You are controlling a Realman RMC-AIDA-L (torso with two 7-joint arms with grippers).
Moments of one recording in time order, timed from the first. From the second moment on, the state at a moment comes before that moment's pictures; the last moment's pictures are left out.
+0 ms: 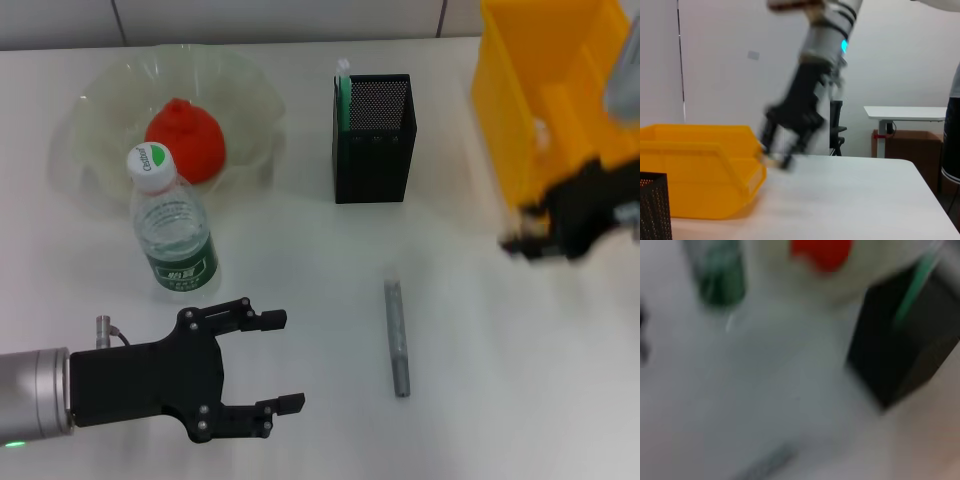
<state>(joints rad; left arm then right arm) -0.29 -2.07 1.09 0.52 1.69 1.66 -0.81 0.42 2.09 -1.28 -1.64 -2.47 -1.64 2.26</state>
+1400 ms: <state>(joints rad) -0.30 -2.07 1.08 0.51 1.69 1.67 -0.81 0.70 2.09 -1.30 -1.32 -2.36 -1.30 2.45</state>
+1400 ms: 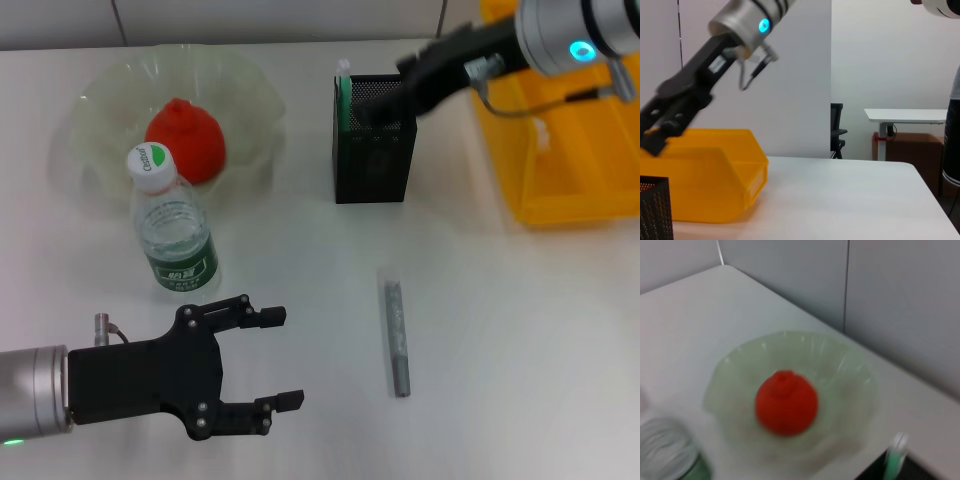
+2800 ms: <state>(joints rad) -0.29 -2.06 1.08 0.51 1.69 1.67 -0.81 0.59 2.09 -1.70 -1.20 -2.42 -1.23 2.74</state>
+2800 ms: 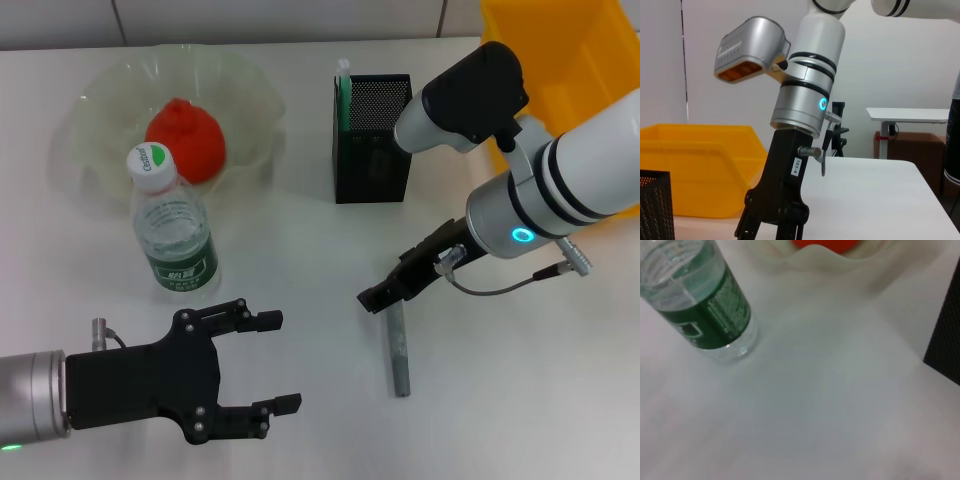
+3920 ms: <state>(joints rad) -0.29 -2.06 1.09 0.51 1.69 1.66 -0.81 0.64 2.08 -1.69 -1.13 -2.43 -1.27 2.74</state>
